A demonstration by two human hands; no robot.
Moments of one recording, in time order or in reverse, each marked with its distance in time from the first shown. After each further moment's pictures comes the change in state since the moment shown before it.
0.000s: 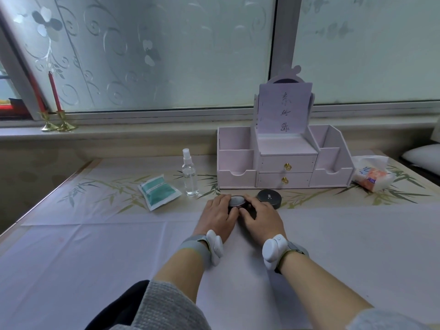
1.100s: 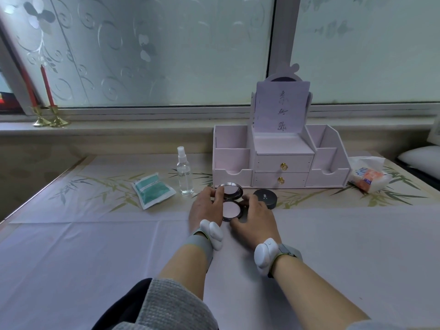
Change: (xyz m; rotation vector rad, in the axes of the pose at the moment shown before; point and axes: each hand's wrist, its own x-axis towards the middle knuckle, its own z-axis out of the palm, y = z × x) left_hand 0.021 0.002 0.005 -0.373 0.296 -0.375; right_hand -0.006 -0.009 -0.002 -0.003 -0.026 0.024
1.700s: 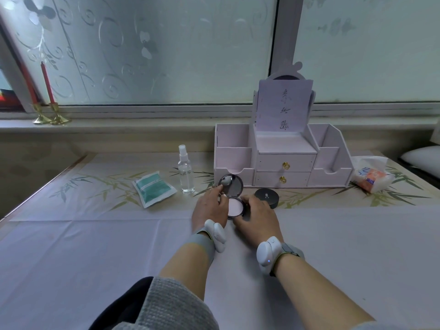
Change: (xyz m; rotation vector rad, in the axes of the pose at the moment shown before) left_hand 0.001 -0.003 0.004 0.151 -0.094 0.119; right_hand 0.002 0.005 0.002 0.002 0.043 -0.062
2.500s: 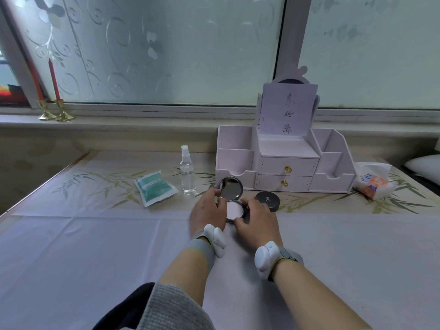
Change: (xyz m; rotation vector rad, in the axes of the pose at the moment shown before) left_hand -0.009 0.002 -0.002 -0.014 0.135 -0.080; right_hand 0.001 0.000 0.002 -0.053 -0.007 -0.004
